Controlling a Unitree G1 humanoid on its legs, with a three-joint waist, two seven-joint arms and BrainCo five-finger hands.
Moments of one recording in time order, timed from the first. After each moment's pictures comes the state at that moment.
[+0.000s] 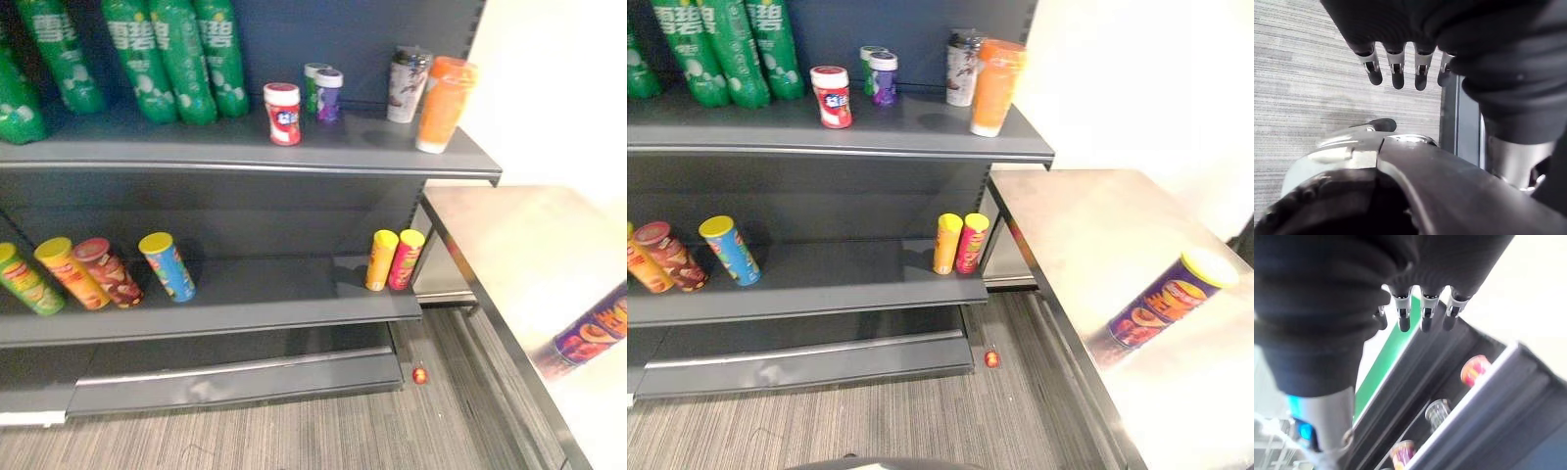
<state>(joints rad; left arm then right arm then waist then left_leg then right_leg) 0.30 0.16 0.12 1.10 -0.11 -0.14 -0.01 -0.70 -1.32 -0.28 0.09 0.82 -0.23 0.15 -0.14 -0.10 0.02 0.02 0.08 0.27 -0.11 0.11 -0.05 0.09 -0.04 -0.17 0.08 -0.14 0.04</state>
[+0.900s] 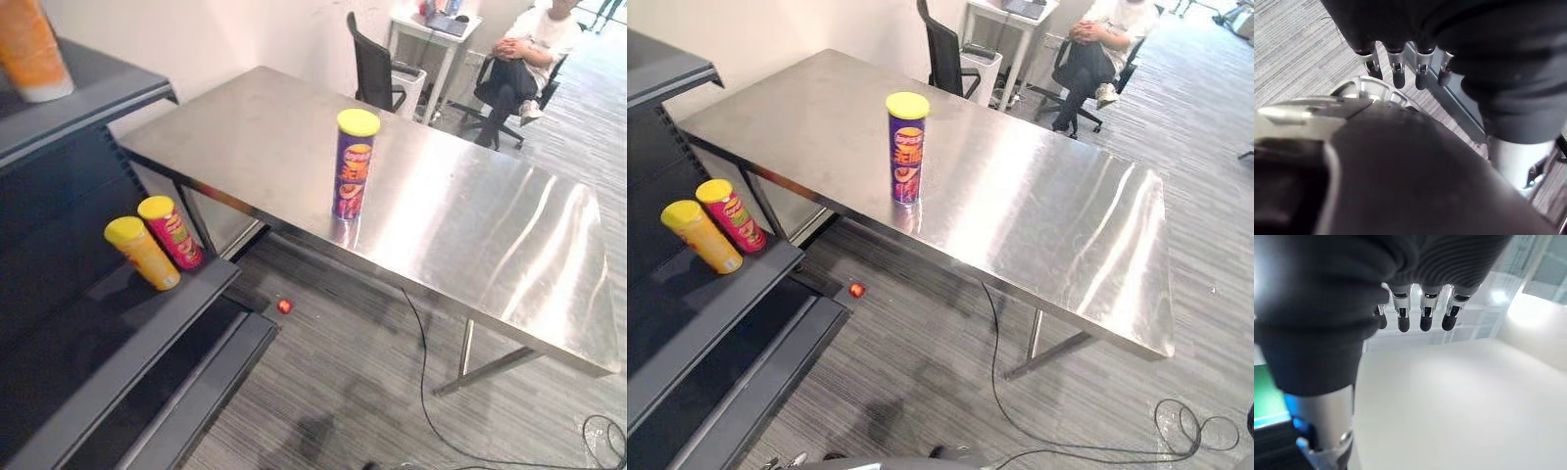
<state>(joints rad) 0.29 0.13 0.24 1.02 -0.12 -0.15 -0.01 -0.59 -1.18 -0.35 0.10 0.64 -0.25 0.06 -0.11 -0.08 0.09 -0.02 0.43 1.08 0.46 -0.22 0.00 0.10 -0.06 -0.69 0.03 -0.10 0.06</state>
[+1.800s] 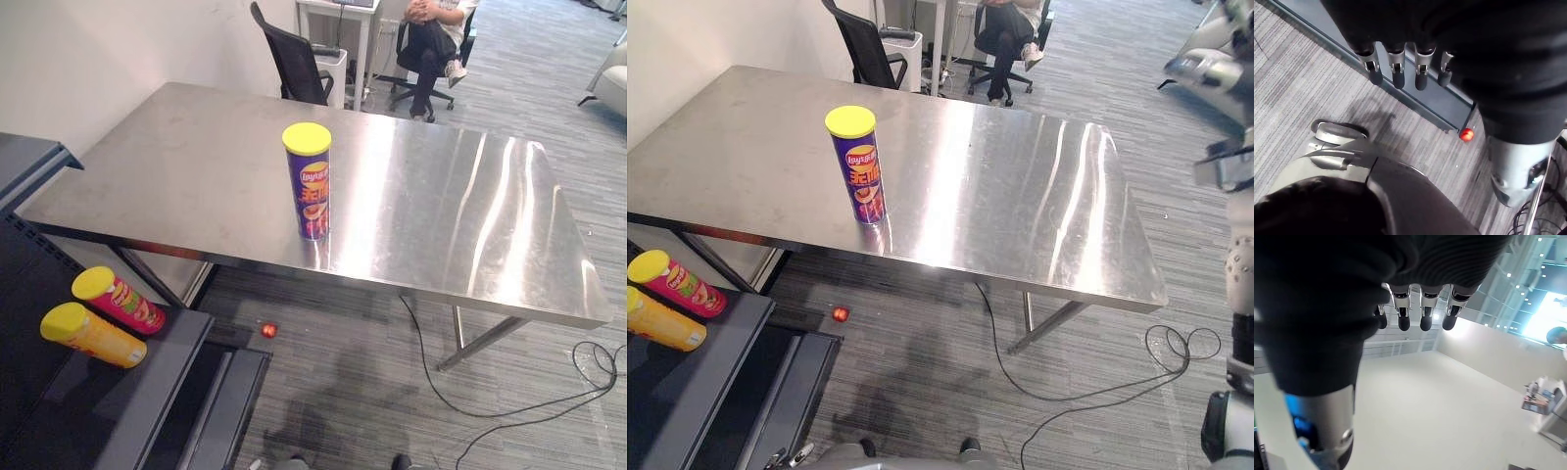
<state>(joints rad) 0.30 0.10 0.20 0.97 -0.18 -0.19 -0.01 -0.45 -0.98 -0.29 -0.03 0.64 -0.19 0.12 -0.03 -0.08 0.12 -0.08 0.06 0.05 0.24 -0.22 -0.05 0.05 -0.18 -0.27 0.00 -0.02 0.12</state>
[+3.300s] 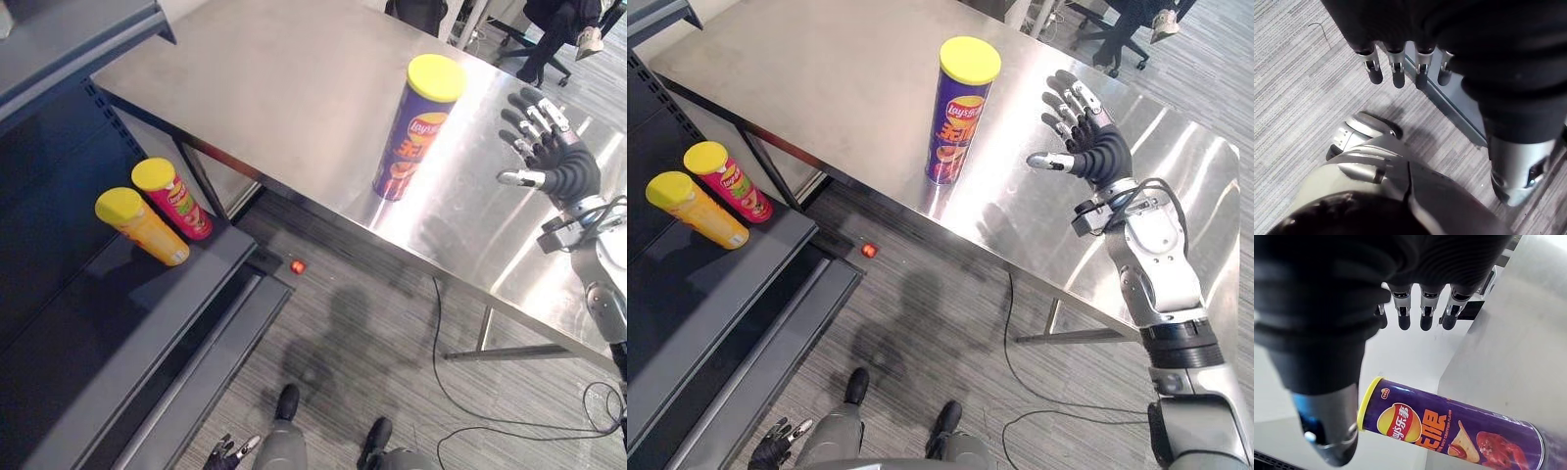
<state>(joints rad) 0.26 0.18 0.12 0.91 -0.23 -0.19 -0.05 -0.48 -0.79 0.01 0.02 0.63 -0.11 0.18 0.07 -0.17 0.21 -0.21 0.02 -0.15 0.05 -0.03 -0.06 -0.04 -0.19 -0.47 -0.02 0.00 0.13</state>
